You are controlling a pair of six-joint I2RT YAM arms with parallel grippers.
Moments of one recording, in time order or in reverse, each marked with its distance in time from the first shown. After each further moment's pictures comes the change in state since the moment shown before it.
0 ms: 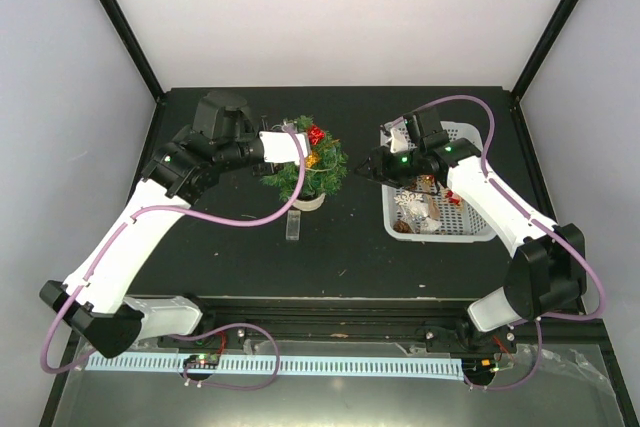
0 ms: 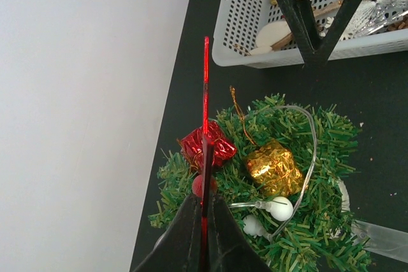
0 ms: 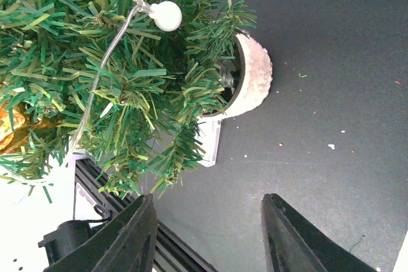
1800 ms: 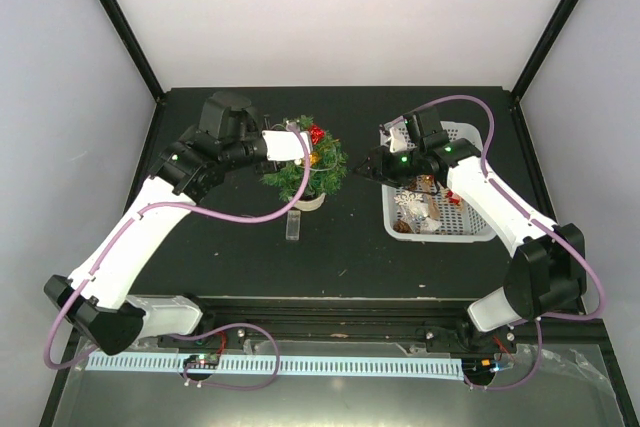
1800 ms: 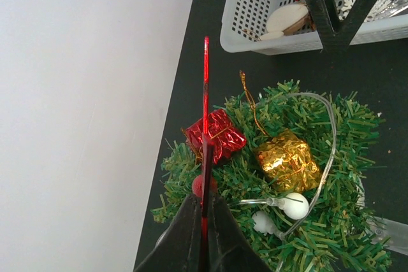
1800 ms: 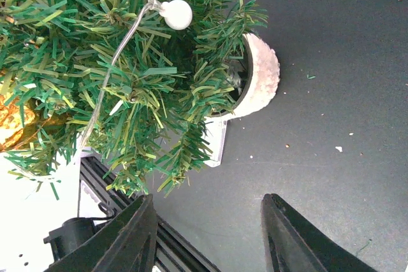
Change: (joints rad) left arm 0.000 0.015 -0.032 0.041 -0.046 0.006; right arm 0.000 0.000 -0.003 0.015 -0.018 0.000
